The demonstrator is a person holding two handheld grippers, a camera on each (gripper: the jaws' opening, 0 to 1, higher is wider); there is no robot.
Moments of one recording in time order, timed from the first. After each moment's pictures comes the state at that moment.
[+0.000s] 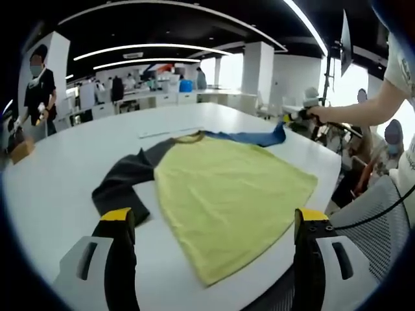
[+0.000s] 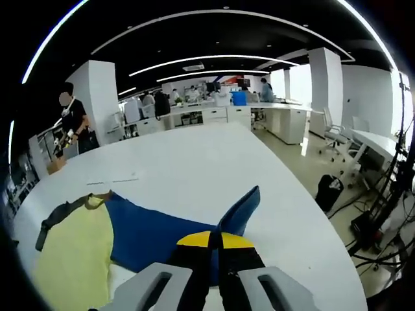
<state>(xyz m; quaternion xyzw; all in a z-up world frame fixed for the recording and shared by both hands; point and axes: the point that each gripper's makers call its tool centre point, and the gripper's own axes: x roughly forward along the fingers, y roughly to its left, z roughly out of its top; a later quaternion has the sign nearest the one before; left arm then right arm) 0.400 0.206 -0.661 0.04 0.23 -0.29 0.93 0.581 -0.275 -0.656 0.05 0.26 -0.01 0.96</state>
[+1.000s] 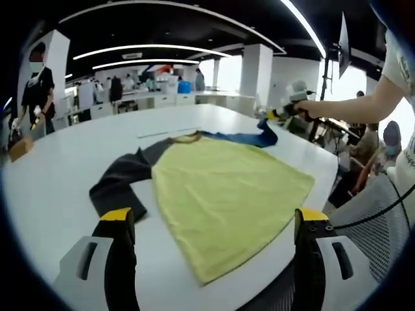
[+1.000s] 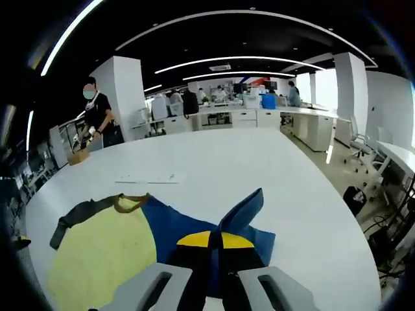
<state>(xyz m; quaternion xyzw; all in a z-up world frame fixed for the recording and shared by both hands) 0.395 0.205 -0.663 0.03 0.22 -0.30 0.93 0.631 -0.215 -0.653 0.04 0.26 0.07 0.96</state>
